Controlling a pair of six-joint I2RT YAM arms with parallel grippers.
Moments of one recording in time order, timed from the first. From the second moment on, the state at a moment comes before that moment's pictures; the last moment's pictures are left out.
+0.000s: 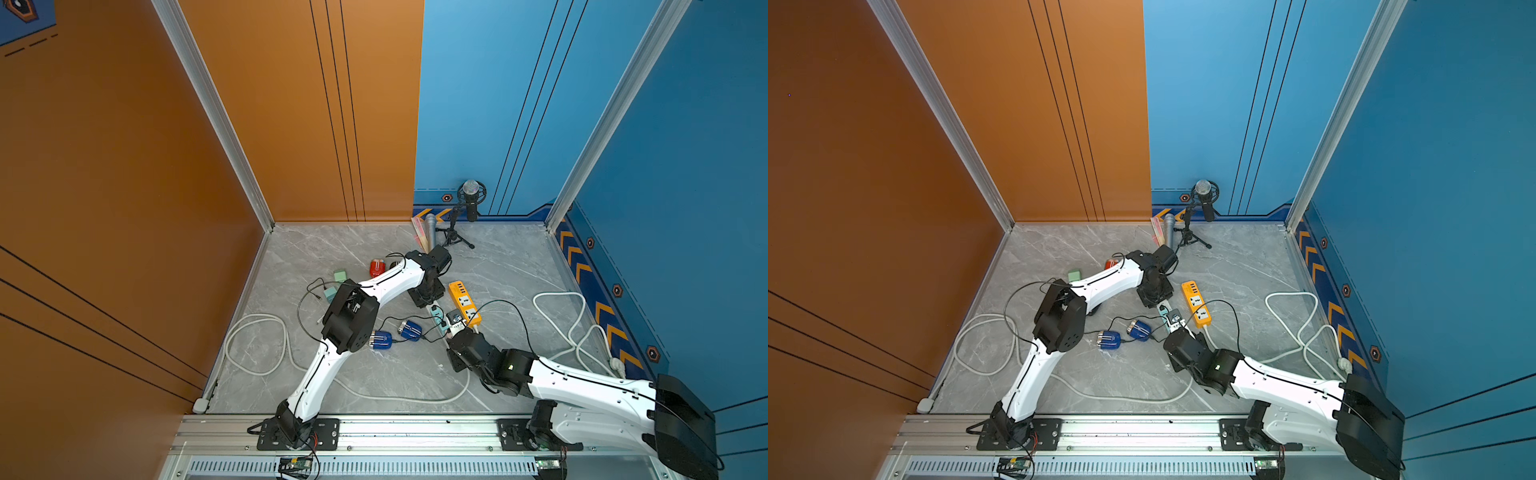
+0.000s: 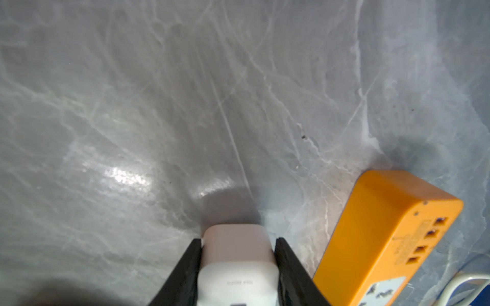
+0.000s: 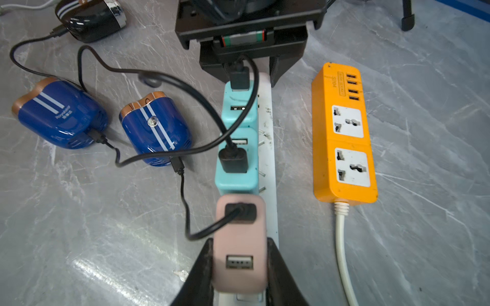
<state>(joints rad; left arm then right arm) -0.73 2.37 2.03 -0.97 0.06 -1.23 1.04 1.11 0.54 -0.30 0.49 0.36</state>
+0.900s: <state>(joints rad) -0.75 2.35 1.99 -0.92 0.00 -1.23 0.87 1.15 0.64 -0.41 0.22 0.43</state>
